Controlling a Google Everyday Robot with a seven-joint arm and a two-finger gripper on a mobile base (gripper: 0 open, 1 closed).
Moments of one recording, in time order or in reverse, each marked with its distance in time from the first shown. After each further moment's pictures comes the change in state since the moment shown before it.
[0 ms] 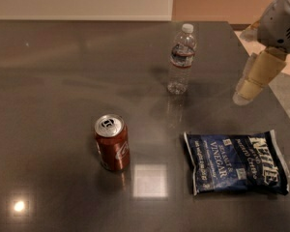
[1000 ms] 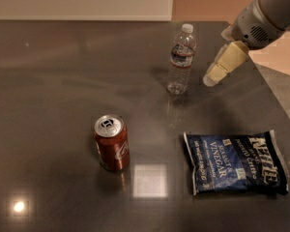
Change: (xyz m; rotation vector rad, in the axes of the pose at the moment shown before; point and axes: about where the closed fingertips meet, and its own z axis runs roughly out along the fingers) arm -0.034 -0.062 0.054 -0.002 -0.175 0.122
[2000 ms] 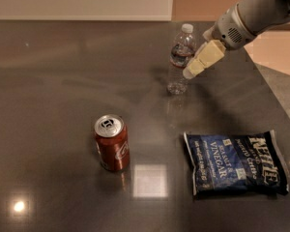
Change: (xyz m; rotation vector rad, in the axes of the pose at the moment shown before) arm -0.033 -0.022 0.046 -0.046 -0.143 0.047
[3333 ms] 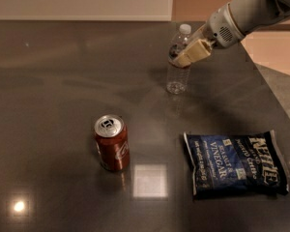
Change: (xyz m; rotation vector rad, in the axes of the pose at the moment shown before) arm -0.023 0.004 0.019 -0.081 -0.081 -0.030
